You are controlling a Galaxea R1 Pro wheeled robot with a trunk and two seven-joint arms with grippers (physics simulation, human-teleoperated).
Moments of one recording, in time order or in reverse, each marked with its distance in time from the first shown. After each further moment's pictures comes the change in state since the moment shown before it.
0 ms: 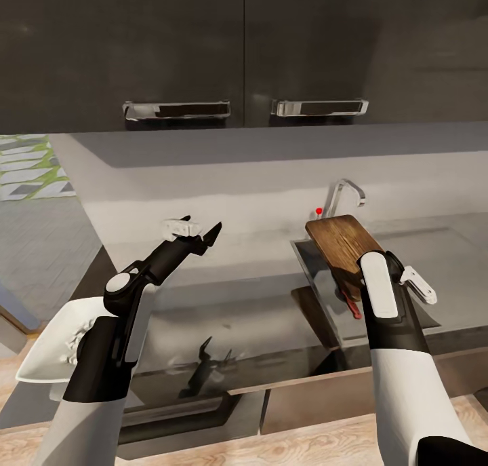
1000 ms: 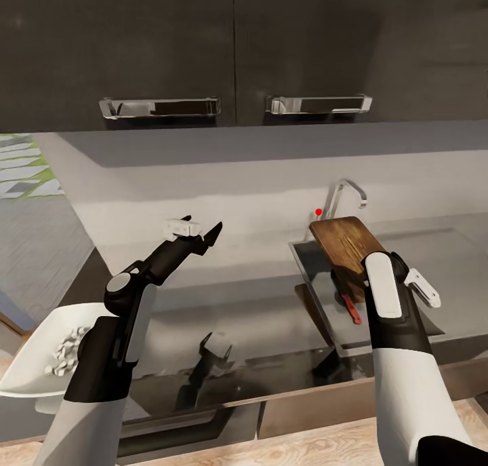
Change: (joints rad) left arm 0.000 -0.005 0.000 0.000 0.000 0.000 0.000; right arm 0.000 0.000 -0.036 0.000 -0.002 0.000 0.000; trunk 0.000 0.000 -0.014
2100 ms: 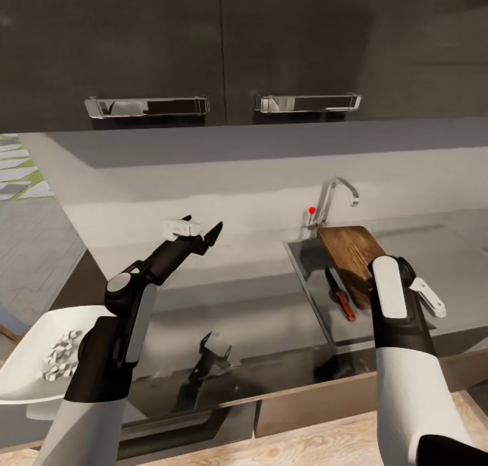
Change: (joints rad) left arm 0.000 -0.002 0.000 0.000 0.000 0.000 0.000; right arm 0.000 0.000 -0.078 0.040 -0.004 -0.001 -0.001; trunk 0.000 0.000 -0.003
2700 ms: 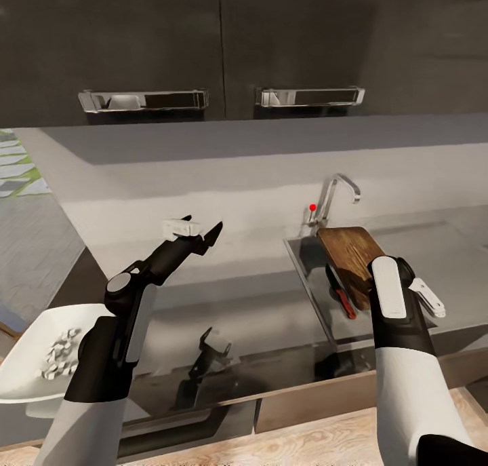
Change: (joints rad) left arm 0.000 0.000 0.000 0.000 0.000 0.000 0.000; right arm 0.000 0.000 0.001 0.006 -0.001 0.001 0.000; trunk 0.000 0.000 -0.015
